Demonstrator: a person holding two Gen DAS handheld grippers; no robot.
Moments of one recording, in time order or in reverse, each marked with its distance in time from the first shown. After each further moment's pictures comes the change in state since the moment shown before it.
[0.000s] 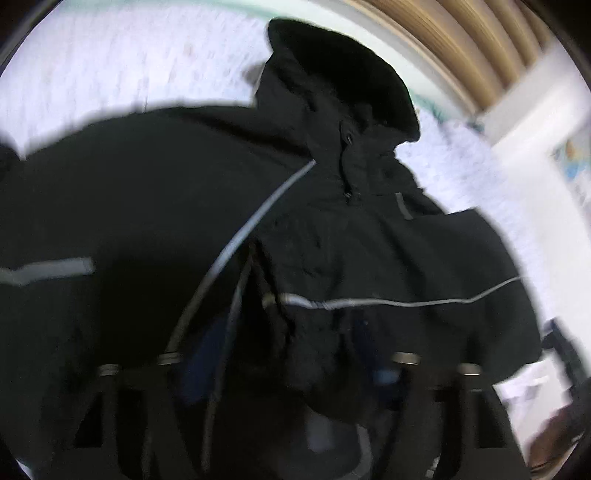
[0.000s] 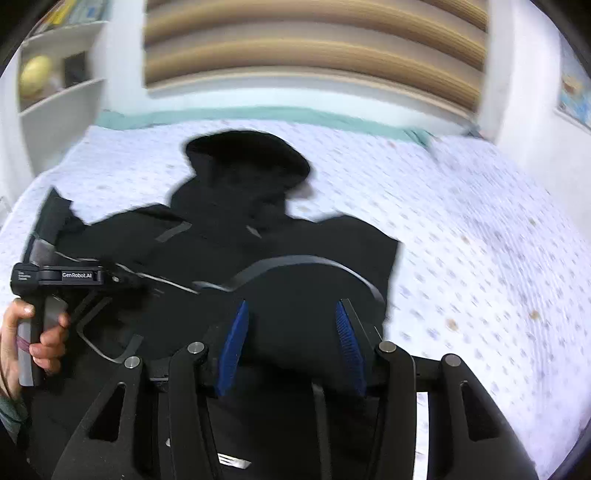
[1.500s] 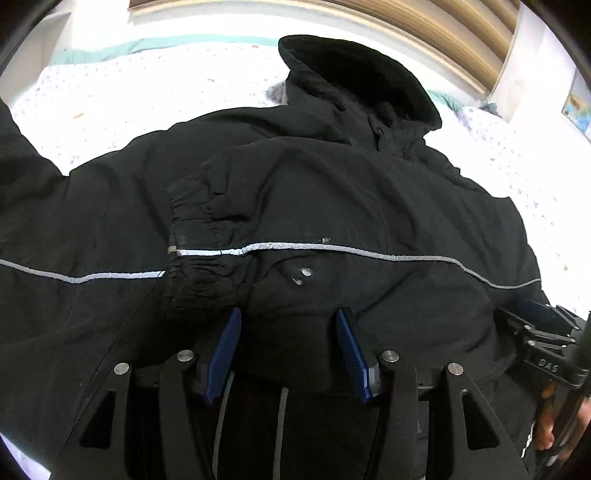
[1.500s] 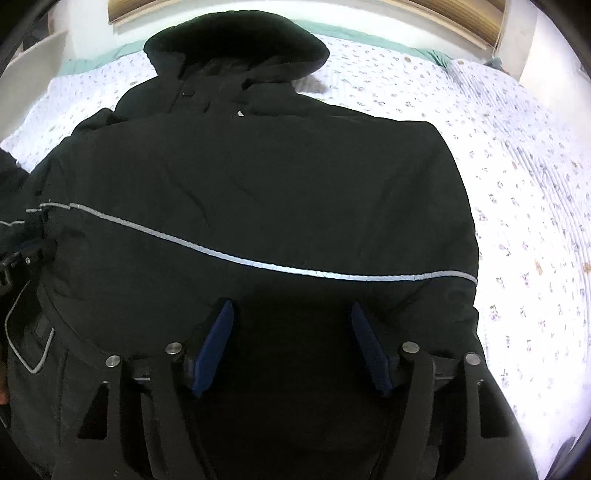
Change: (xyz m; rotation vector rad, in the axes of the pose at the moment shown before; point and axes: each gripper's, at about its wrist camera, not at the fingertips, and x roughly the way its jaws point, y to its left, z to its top) left arm -0.003 0.014 -0.043 0.063 -0.098 0.131; right arm 0.141 0.032 -0.042 0.035 0.228 0.011
